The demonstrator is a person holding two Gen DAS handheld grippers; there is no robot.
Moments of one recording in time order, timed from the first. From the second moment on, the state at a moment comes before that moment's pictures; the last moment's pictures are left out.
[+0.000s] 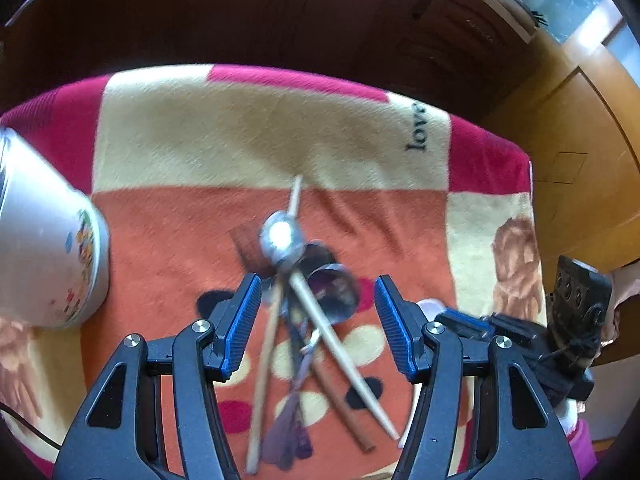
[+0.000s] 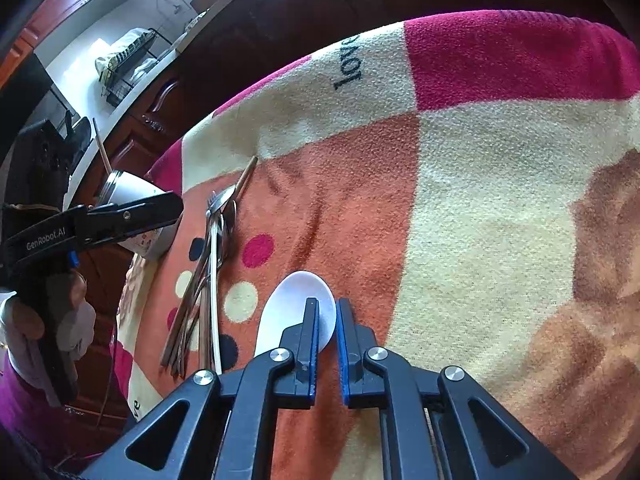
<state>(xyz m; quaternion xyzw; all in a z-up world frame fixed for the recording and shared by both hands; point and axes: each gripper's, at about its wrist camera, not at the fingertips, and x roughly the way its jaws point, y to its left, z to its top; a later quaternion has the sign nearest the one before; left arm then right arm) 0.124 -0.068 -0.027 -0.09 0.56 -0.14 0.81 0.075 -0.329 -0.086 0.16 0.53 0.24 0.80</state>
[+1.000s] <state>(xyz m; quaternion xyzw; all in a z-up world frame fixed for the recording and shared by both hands) 0.081 -0.043 -0.068 0.02 0.58 -0.11 0.81 0.075 -0.300 -0.080 0.11 0.53 0.25 0.80</state>
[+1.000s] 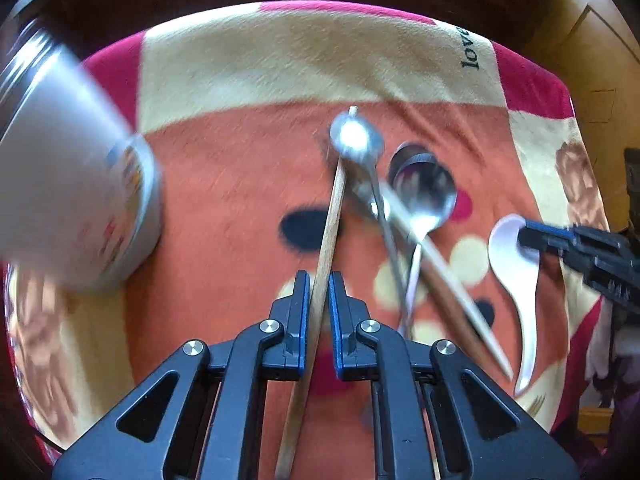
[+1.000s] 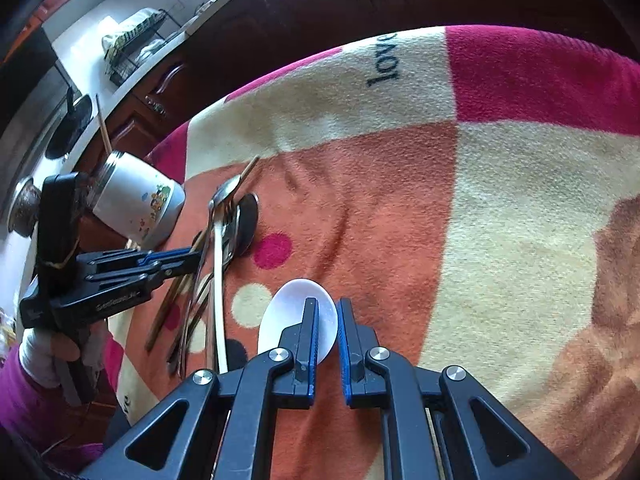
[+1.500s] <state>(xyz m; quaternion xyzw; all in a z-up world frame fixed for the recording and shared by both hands) 0.048 0.007 -0.058 -0.06 0.57 -0.08 0.81 0.081 -0.283 -0.085 0.12 0.54 0.27 0.79</state>
